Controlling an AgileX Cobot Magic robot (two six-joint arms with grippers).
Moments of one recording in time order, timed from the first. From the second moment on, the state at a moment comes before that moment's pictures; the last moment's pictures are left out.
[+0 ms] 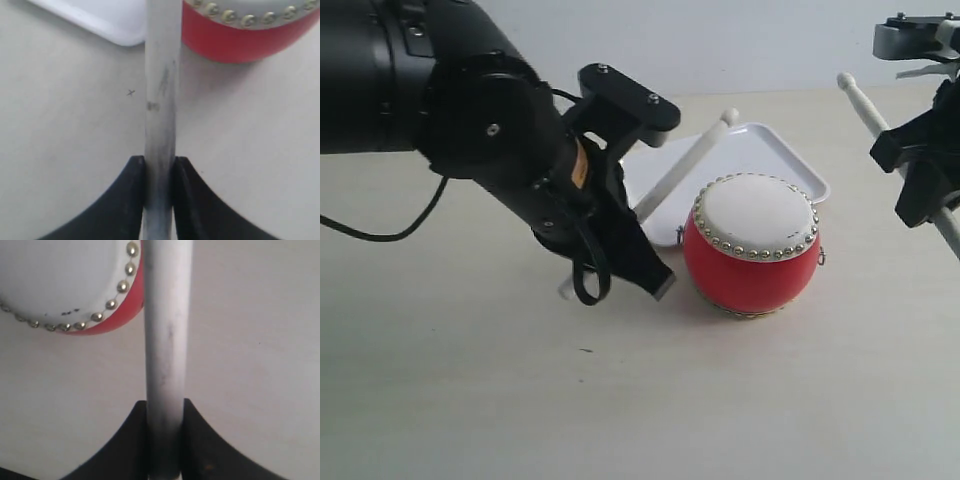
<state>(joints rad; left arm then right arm) -0.93 1.70 -1.19 0.22 0.73 -0.22 0.12 1.52 -1.16 0.17 1.21 -0.24</state>
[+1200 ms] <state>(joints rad) -0.96 1.73 -1.31 0.13 1.06 -0.11 0.55 1.48 -1.03 -0.28 1.22 -0.07</state>
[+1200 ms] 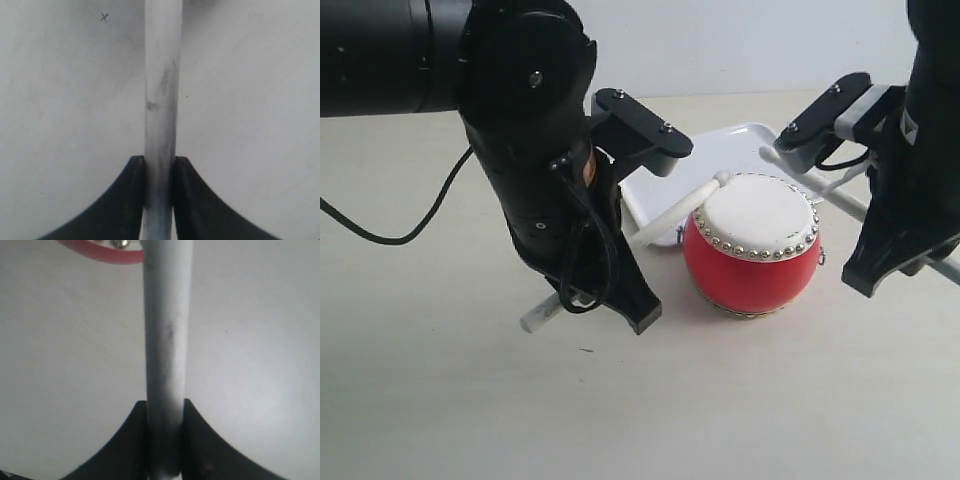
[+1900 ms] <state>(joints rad) -0.96 1.71 -1.45 0.15 1.22 -0.13 0.55 1.66 -0.97 -0.35 1.22 0.02</state>
